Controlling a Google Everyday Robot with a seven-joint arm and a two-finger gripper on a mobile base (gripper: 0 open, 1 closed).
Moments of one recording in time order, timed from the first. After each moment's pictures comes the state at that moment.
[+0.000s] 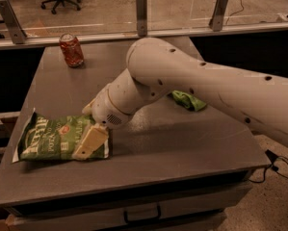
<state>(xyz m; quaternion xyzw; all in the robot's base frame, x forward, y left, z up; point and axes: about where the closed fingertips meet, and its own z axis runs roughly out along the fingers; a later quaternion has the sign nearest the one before) 0.474 0.137 0.821 -0.67 0.64 0.25 0.27</state>
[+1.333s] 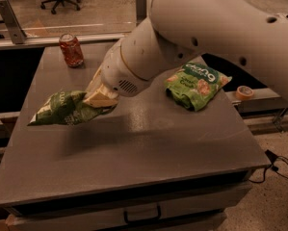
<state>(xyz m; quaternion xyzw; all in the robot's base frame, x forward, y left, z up) 0.477 0.099 0.935 -0.67 0.63 0.17 0.35</state>
